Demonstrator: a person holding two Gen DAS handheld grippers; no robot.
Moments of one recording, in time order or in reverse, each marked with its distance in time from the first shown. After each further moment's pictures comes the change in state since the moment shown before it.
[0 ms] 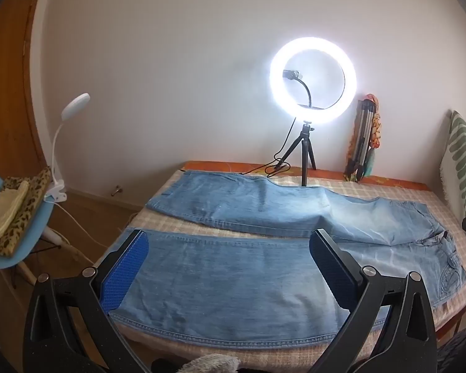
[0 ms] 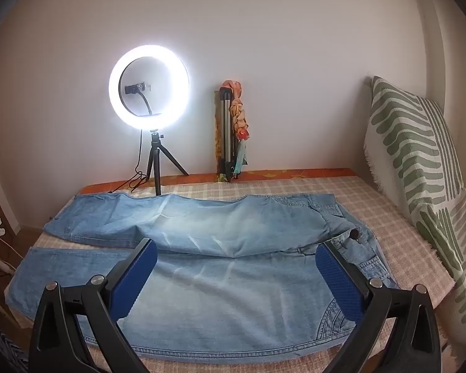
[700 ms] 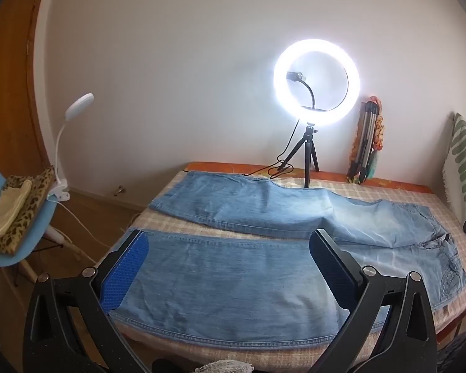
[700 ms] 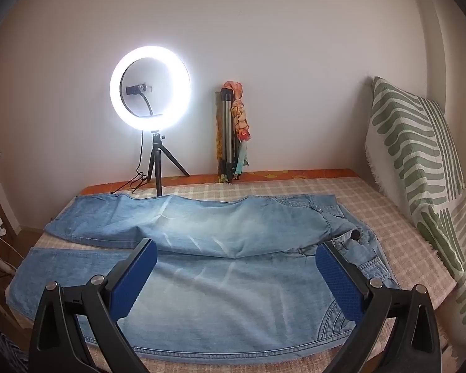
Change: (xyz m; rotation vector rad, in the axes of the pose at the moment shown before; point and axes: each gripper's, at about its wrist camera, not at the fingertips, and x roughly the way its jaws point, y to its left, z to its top) left arm -0.003 0.002 0.000 -0.001 -0.017 0.031; right arm 0.003 0.000 -0.003 -0.002 -0.009 0.005
